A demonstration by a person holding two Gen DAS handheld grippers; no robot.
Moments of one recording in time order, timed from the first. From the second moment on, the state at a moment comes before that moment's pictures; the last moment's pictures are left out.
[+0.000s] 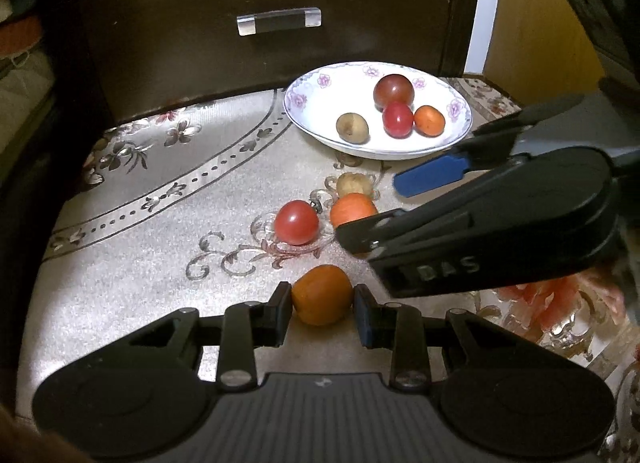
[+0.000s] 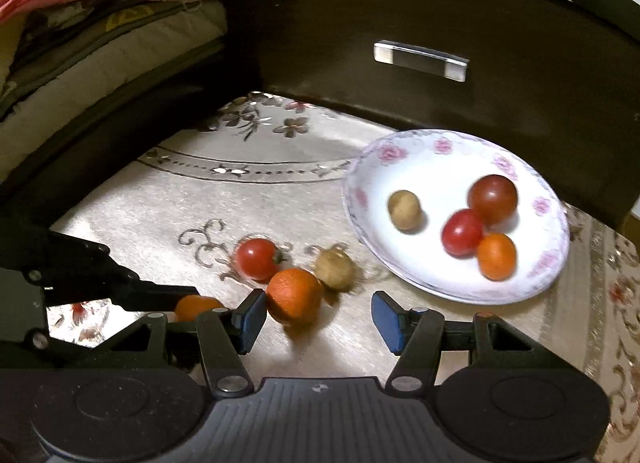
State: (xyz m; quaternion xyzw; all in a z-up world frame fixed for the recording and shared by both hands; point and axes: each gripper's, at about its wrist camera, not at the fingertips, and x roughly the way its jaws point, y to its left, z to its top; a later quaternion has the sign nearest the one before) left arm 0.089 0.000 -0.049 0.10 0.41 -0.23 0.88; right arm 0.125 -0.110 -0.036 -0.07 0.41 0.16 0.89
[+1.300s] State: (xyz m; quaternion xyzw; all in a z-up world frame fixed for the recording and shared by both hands) left arm 0.111 -0.033 0.004 0.09 0.36 -0.24 0.90; right arm 0.112 -0.153 0.019 -0.05 0.41 0.10 0.90
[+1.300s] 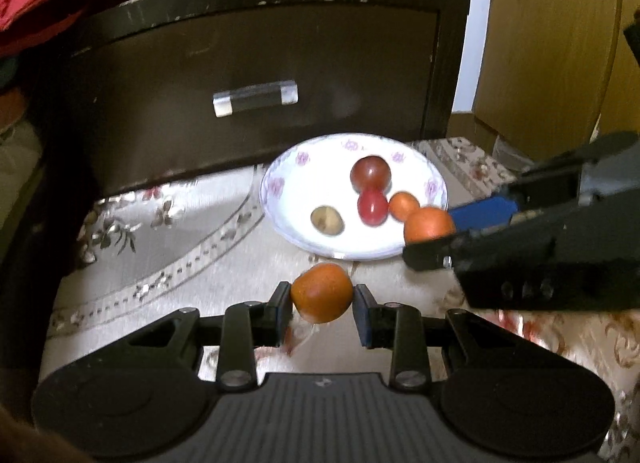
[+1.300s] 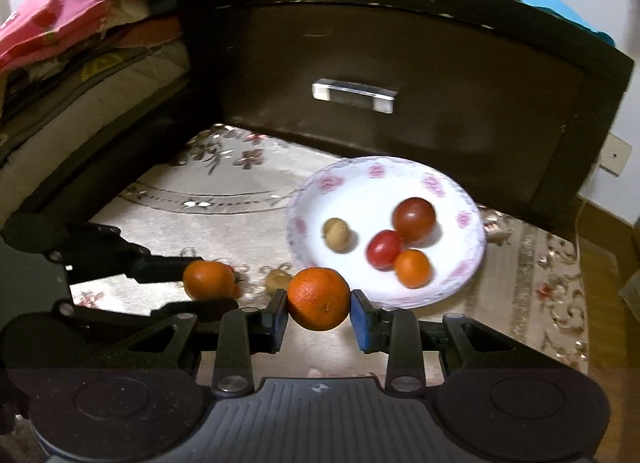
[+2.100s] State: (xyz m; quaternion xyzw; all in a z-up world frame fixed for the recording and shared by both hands) left arm 0.161 -0.071 -0.003 0.12 0.36 -0.24 0.89; right arm 0.152 -0.185 0.008 -0.04 0.41 0.05 0.91
